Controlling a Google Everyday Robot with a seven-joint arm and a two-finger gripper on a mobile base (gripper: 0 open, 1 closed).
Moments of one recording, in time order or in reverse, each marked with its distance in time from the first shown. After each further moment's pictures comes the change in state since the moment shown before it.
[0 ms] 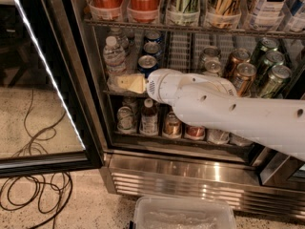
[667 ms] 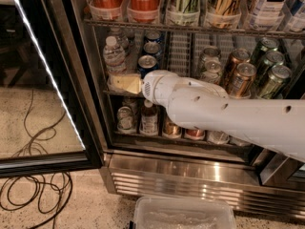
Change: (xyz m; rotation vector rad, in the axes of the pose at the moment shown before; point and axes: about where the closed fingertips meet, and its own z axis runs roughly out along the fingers) arm 0.000 0.006 0.009 -0.001 -0.045 0.008
